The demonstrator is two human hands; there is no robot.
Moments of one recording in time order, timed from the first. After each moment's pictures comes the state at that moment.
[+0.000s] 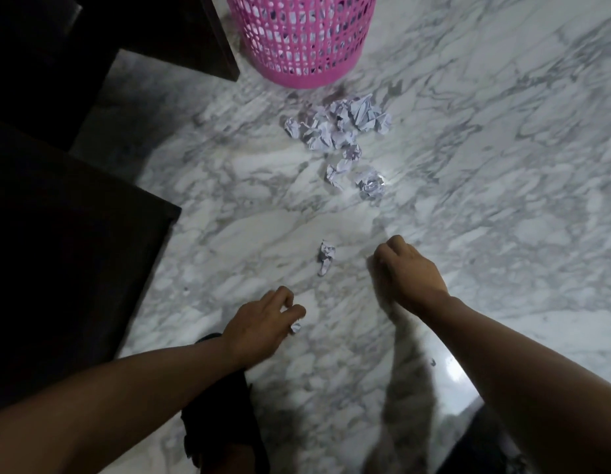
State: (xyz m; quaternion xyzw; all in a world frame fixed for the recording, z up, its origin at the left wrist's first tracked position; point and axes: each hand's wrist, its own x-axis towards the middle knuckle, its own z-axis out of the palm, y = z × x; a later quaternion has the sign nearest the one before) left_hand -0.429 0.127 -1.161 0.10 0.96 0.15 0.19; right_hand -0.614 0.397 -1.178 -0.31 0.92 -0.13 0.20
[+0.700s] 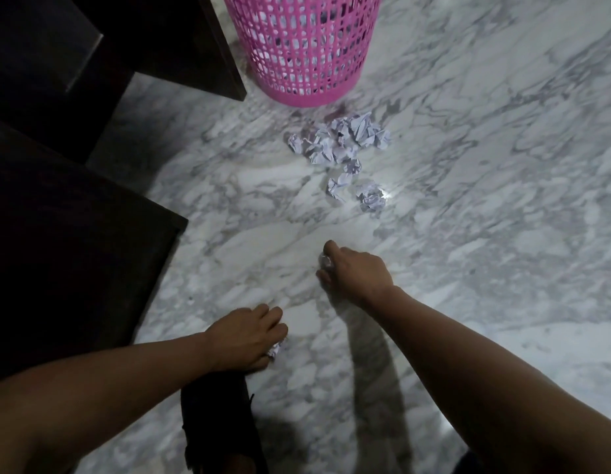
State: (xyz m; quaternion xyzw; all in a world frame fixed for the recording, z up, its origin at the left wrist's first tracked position) left_hand -0.429 0.091 -1.151 0.28 0.92 0.00 0.27; right_hand -0.605 0.304 -1.166 -0.34 0.90 -0.12 0.24
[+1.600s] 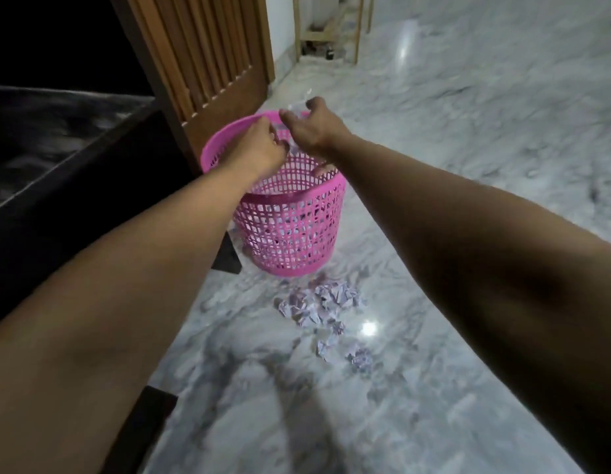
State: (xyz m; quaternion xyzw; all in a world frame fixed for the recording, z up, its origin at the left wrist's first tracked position) left_hand -0.859 0.033 -0.839 -0.16 0.96 0.22 -0.12; right_hand -0.924 0.144 -0.832 -0.17 0.90 -0.41 0.02
